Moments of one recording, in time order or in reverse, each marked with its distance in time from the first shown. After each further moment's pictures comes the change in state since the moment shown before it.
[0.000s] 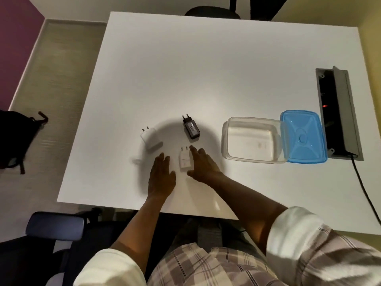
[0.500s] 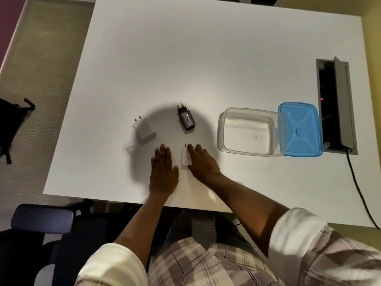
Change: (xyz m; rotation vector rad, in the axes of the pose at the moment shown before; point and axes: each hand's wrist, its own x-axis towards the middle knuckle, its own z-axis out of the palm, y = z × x) left_hand -0.003 0.009 0.036 0.086 0.004 0.103; right_hand -0.008 0.023 0.020 -0.119 0.108 -0.099
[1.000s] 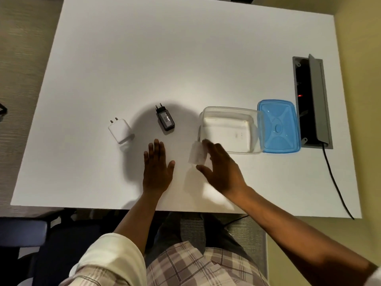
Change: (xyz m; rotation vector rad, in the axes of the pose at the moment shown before) left_hand 0.021 0.037 0.022 0.038 0.062 0.088; right_hand -0.088 0.057 -0.076 0.210 0.289 0.014
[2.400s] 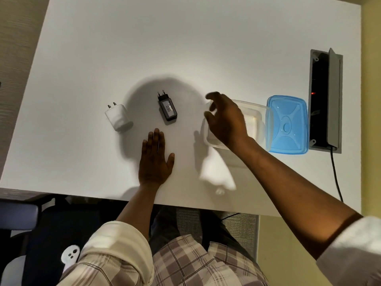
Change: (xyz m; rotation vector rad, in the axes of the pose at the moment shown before) left_hand 0.003 -0.007 0.011 0.061 0.108 0.015; right_hand 0.117 0.005 -0.023 -0.032 0.192 -0.088
